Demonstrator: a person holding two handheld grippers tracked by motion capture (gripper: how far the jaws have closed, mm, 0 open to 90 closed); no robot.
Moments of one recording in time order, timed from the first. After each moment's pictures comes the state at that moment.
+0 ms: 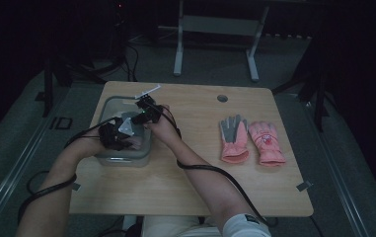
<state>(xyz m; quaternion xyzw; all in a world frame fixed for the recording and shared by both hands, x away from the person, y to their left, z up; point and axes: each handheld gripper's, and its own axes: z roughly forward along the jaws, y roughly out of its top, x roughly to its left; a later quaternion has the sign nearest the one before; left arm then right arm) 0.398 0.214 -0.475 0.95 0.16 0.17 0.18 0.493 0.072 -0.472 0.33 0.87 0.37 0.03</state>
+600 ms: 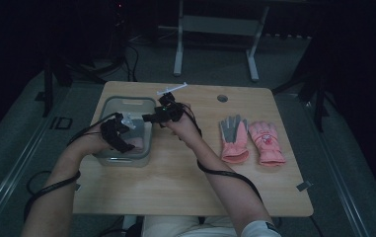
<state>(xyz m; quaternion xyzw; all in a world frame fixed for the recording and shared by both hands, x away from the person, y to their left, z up) 0.413 0.214 -0.473 0.94 0.24 0.14 0.20 0.479 0.004 -0.442 0.31 0.84 0.45 0.01</state>
